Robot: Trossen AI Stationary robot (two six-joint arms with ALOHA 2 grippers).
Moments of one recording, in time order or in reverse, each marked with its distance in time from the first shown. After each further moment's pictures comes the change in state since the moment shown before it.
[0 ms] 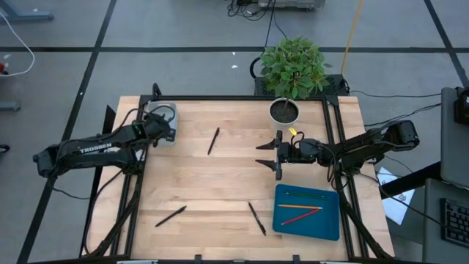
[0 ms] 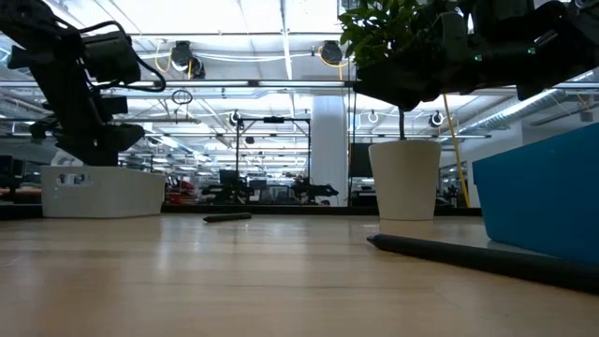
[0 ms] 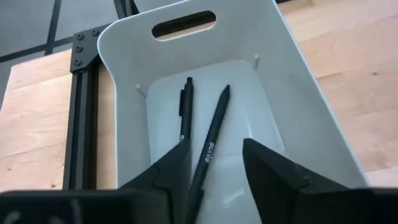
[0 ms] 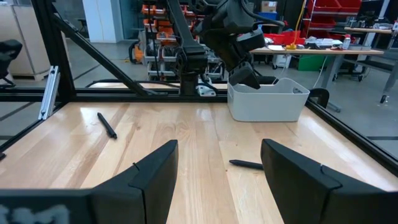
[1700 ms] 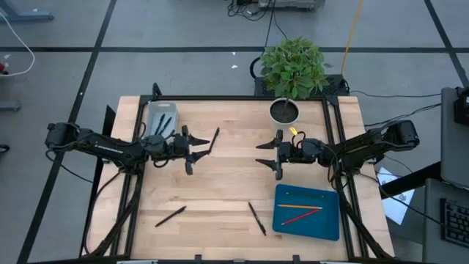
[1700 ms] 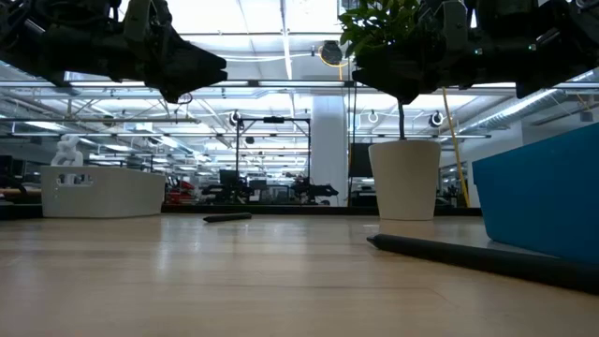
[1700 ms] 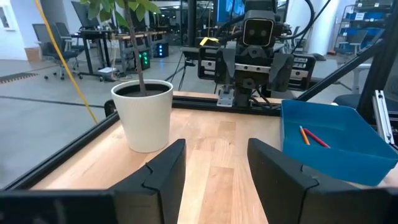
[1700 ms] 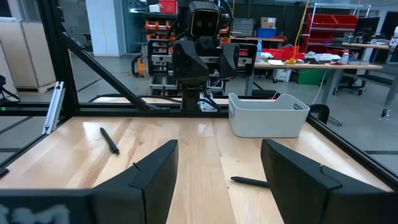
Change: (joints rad) left arm -0.497 0.250 -0.137 1.445 0.472 0.639; right arm 0.007 0.000 0.000 0.064 -0.003 -0.008
